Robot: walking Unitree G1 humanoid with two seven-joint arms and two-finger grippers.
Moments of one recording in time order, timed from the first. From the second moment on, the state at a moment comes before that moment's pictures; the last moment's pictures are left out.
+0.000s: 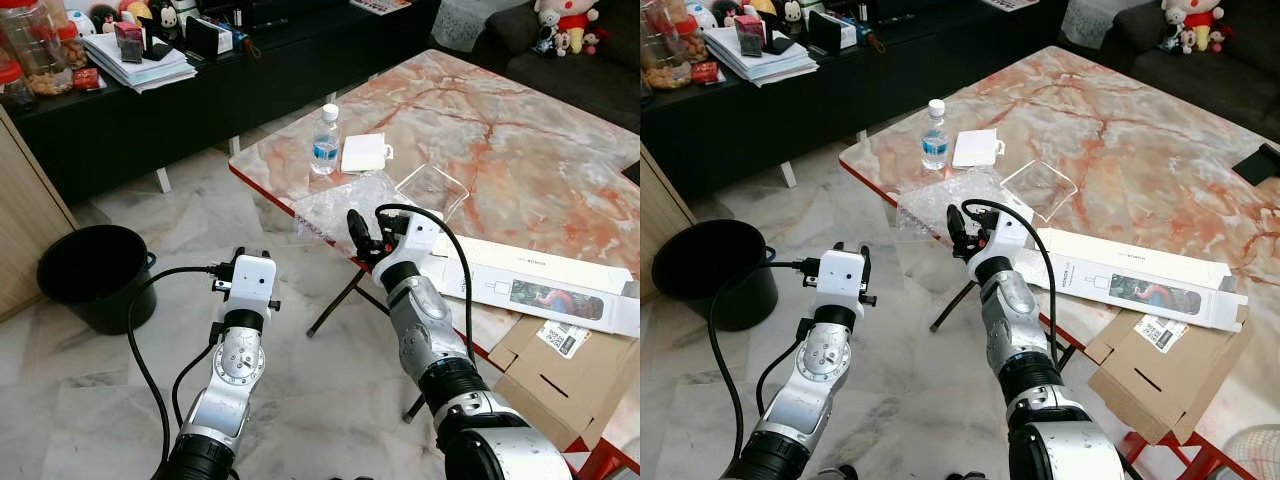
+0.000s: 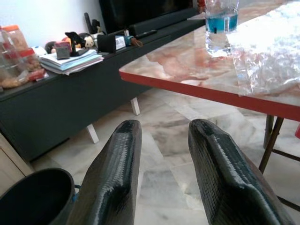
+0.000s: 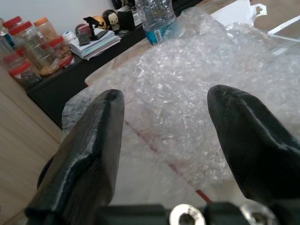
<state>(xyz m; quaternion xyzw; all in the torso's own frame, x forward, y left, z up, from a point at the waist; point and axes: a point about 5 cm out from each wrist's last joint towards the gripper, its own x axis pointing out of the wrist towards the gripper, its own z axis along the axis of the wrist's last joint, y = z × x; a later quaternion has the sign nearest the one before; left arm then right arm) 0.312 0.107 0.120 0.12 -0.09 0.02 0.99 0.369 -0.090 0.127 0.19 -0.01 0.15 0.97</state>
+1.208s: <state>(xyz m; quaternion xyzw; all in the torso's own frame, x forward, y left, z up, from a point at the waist) 0.309 0.106 0.117 0.12 -0.09 0.02 0.99 0.369 -0.096 0.124 0.18 0.00 0.13 0.98</state>
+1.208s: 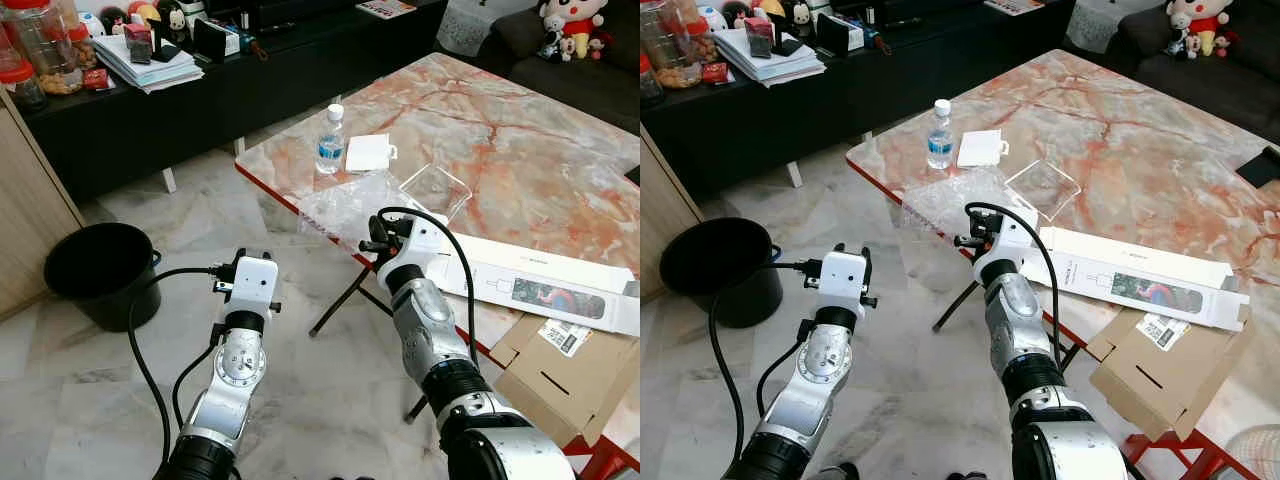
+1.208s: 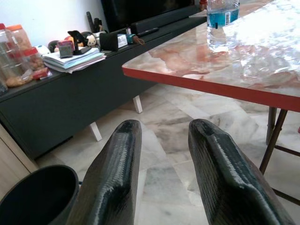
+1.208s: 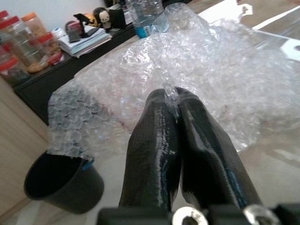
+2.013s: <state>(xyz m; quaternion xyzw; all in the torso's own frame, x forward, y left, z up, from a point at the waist) 0.311 0.106 0.120 0.12 -0.09 0.02 0.99 0.356 -0.073 0.132 0.18 -0.01 0.30 0.94</state>
